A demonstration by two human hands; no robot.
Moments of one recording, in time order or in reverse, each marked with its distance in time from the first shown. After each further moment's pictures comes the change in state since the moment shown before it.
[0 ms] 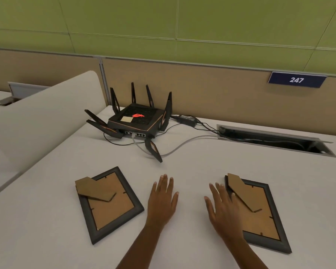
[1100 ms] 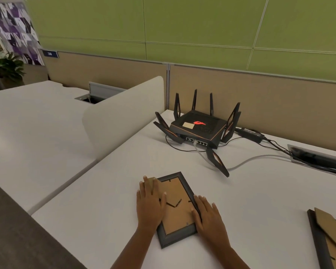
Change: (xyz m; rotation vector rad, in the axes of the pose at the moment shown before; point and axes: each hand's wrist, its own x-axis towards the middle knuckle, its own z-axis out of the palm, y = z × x) left_hand -0.048 -0.182 -0.061 -0.004 0.024 -0.531; right_hand 0.013 -0.174 0.105 0.242 -0.245 -0.394
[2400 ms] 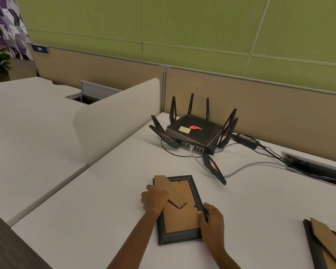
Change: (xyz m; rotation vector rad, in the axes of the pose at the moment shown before) left_hand 0.046 0.038 -0.017 -0.657 -0.218 -0.467; right_hand 0.012 -0.014 -0.017 0.354 0.175 0.445
